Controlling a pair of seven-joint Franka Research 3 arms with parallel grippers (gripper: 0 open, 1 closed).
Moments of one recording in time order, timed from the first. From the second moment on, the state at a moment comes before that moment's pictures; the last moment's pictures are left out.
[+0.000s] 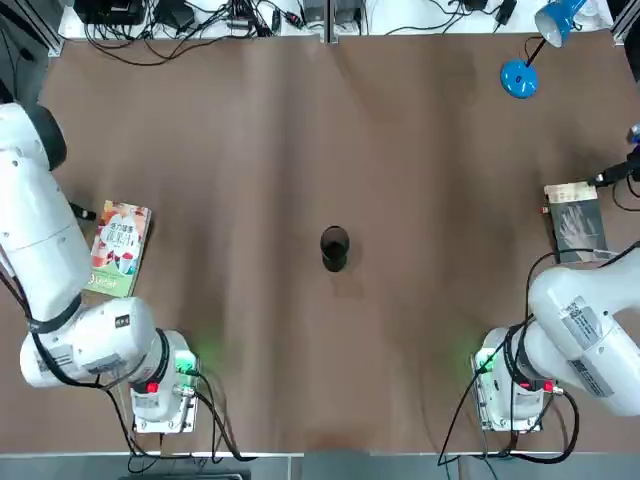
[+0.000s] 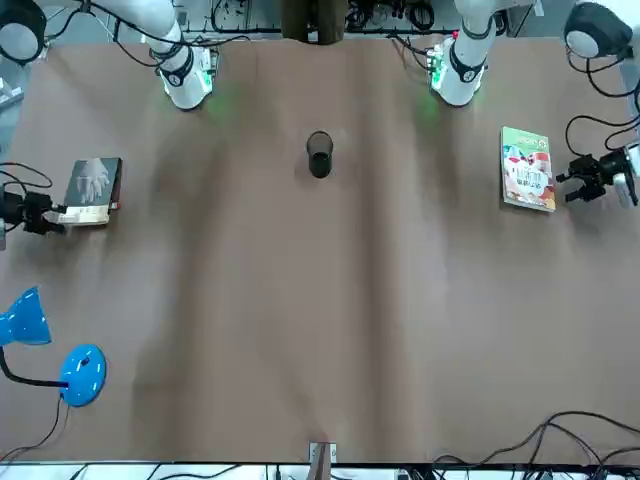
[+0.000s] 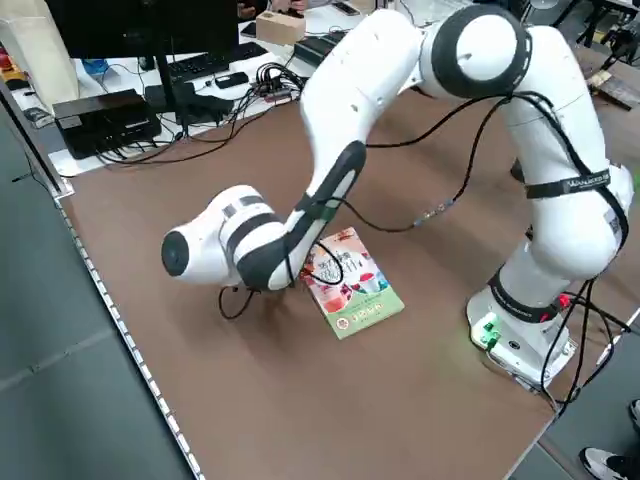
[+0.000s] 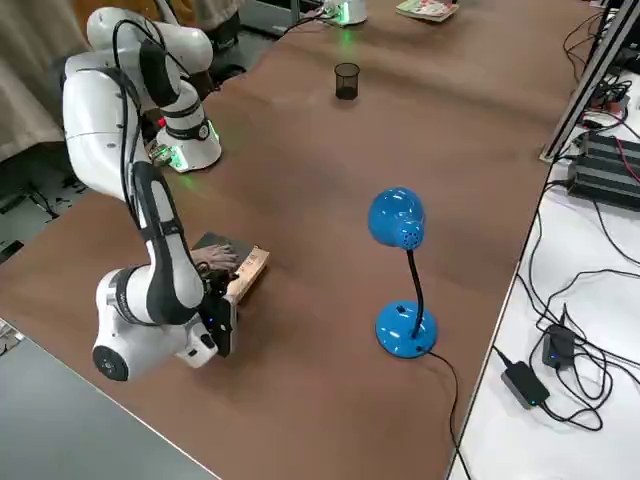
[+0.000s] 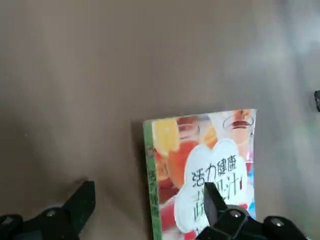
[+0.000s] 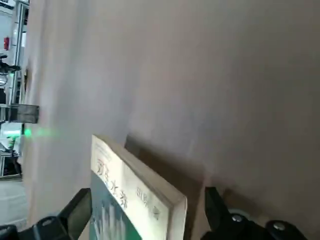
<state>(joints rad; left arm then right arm) 0.25 0.80 0.76 -1.86 -0.93 1.56 1.76 -0.93 0.96 0.02 -1.28 0.43 1.47 -1.33</state>
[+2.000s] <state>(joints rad) 0.24 0.84 0.71 -1.82 -0.97 1.26 1.58 -0.87 0.92 0.04 -1.28 0.35 1.13 -1.33</state>
